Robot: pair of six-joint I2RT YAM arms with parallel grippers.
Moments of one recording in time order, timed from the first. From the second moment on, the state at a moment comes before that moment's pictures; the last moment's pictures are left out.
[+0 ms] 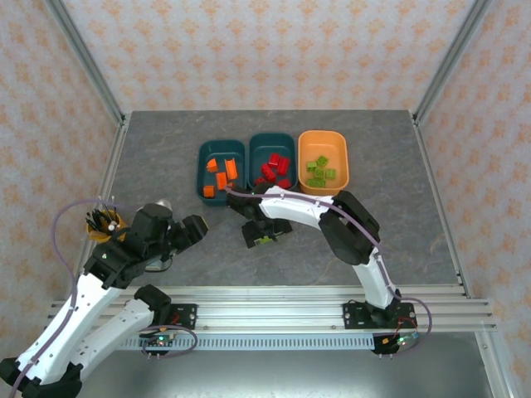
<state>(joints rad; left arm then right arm) -0.47 0.63 0.81 -1.03 -0.01 -1.00 0.95 2.11 1.60 -1.11 0.10 0.59</state>
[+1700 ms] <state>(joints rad) -0.54 1.23 1.14 -0.67 0.15 -0.97 0.42 1.94 1.83 -1.10 0.11 0.59</state>
